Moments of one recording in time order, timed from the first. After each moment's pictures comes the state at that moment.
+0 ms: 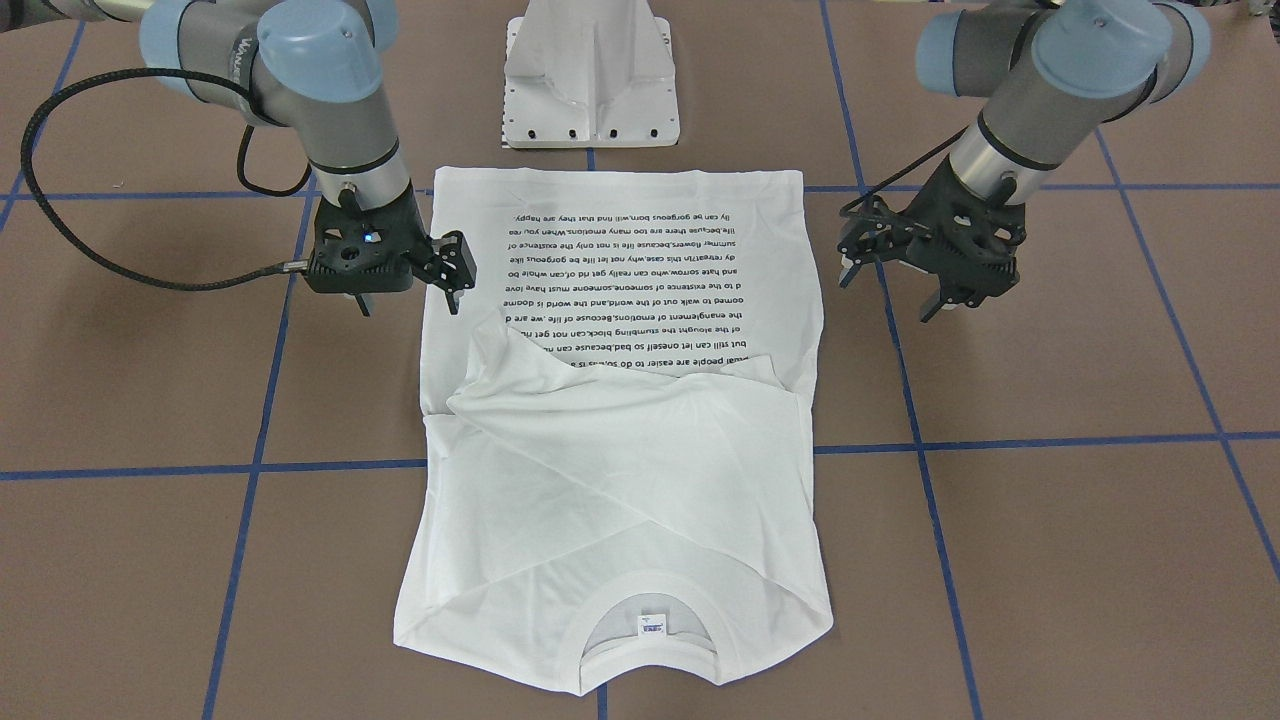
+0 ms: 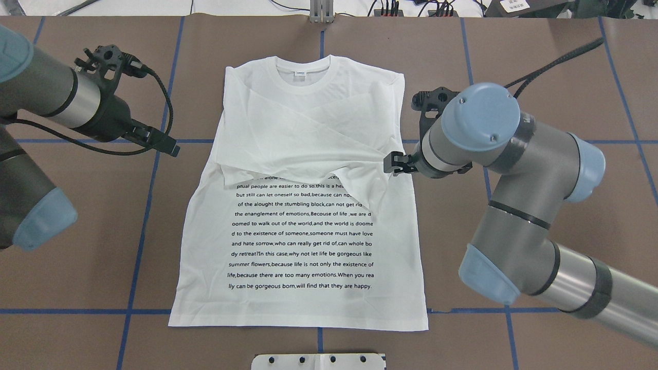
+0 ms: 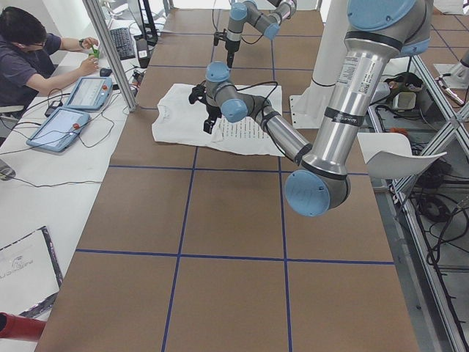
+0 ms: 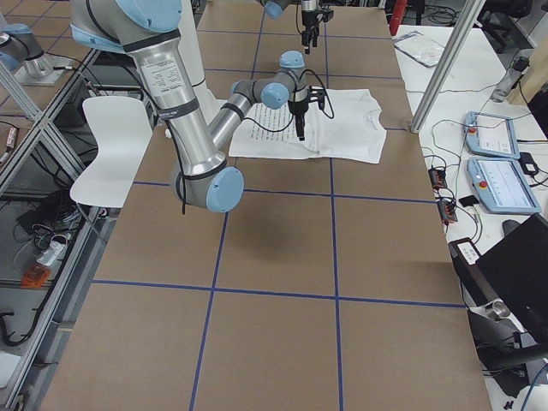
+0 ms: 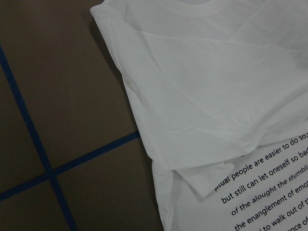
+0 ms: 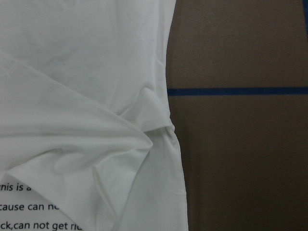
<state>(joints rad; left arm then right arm) -0.86 -1.85 -1.95 -1.80 -2.15 -0.68 0.59 -1.12 1.93 -1.61 1.79 1.19</state>
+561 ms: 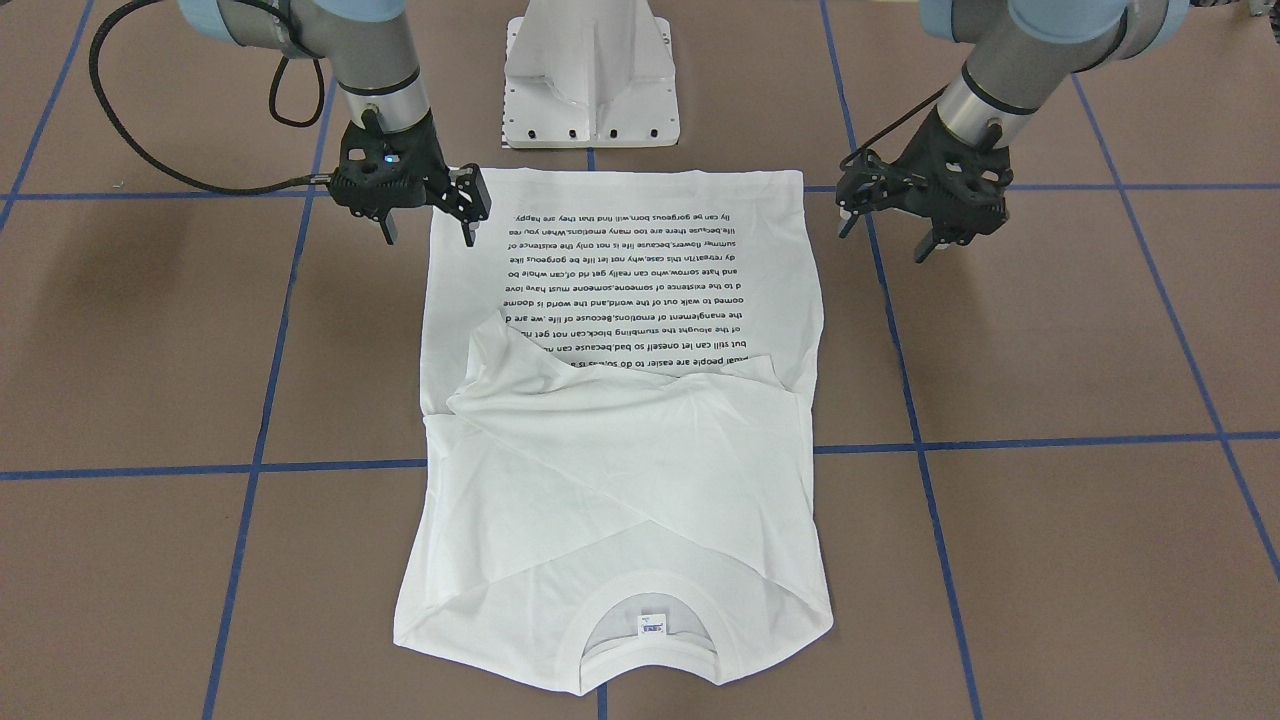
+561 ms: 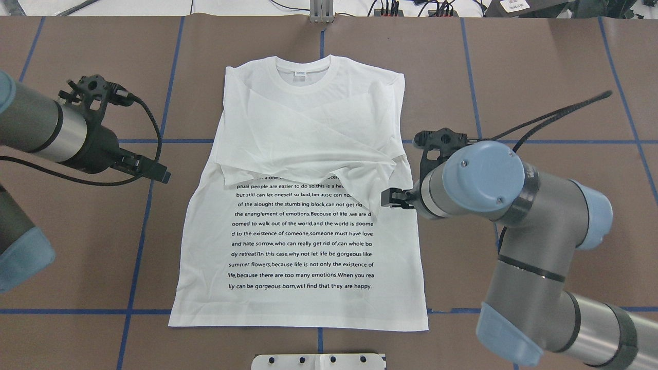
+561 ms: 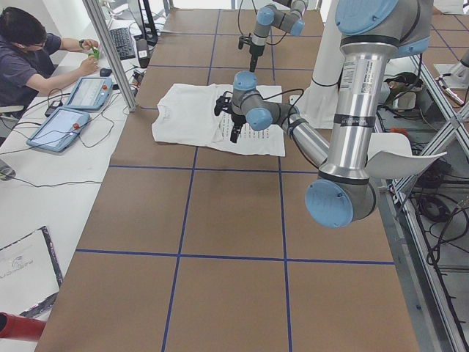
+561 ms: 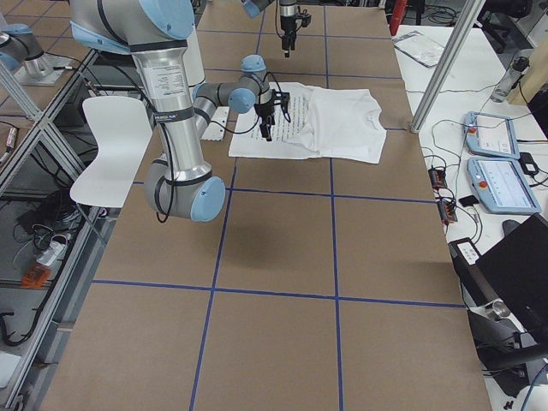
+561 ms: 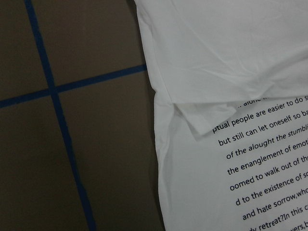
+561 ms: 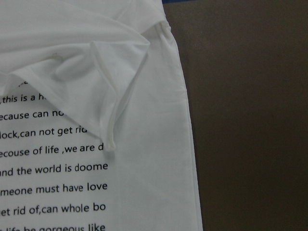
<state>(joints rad) -0.66 -1.67 -2.09 -1.84 -2.00 -0.91 0.35 -1.28 2.13 -1.61 1.63 1.43</state>
